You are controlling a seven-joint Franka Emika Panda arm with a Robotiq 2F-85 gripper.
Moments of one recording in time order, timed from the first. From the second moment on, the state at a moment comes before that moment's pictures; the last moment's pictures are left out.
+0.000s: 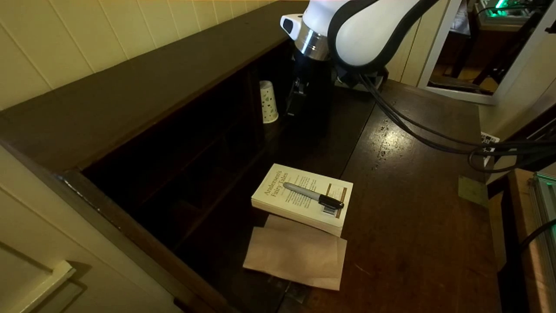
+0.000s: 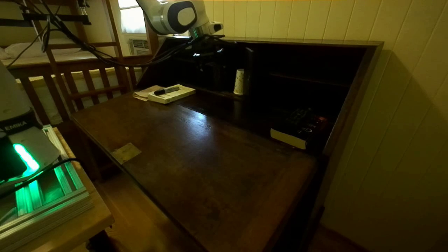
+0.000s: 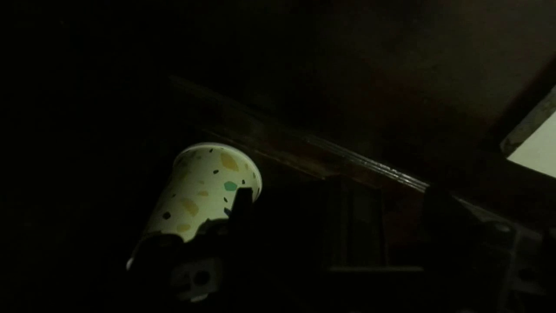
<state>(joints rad) -0.17 0.35 0.08 -2.09 -0.09 2.86 -0.45</state>
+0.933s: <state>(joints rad) -0.41 0.49 0.30 -2.13 -0.07 3.31 -0.54</state>
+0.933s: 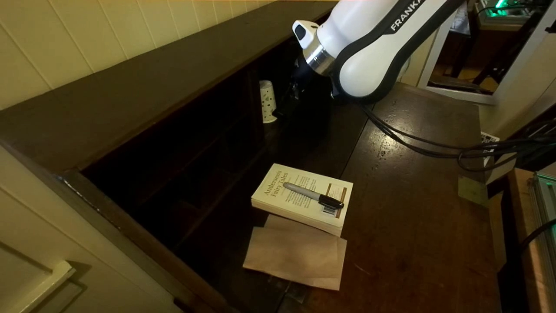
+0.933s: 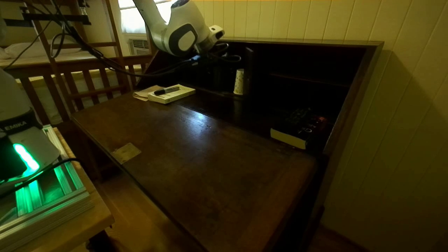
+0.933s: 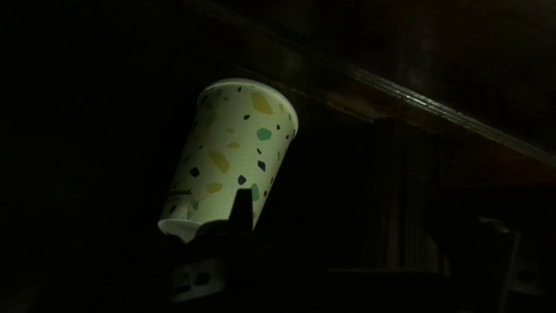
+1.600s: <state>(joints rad) -0.56 0.59 0.43 -2.13 -0.14 3.57 -0.54</state>
